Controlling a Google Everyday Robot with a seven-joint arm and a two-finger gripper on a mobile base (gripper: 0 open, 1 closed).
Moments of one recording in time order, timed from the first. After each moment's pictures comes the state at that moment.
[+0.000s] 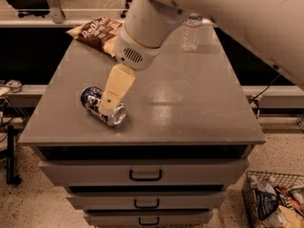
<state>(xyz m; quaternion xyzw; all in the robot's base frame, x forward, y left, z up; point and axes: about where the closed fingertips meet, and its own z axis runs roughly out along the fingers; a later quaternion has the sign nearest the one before) 0.517 0.067 0.925 -0.61 0.76 0.11 0.22</state>
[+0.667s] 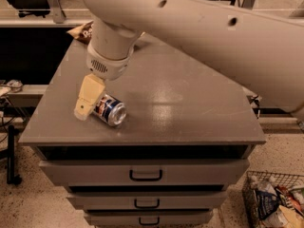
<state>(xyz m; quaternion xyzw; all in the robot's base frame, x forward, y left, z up) 0.536 0.115 0.883 -0.56 0.81 0.08 0.18</state>
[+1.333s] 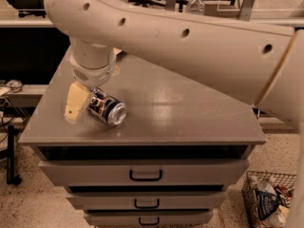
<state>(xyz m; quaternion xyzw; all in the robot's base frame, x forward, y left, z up) 0.547 0.142 0.858 -0.52 0.84 0.02 0.16</state>
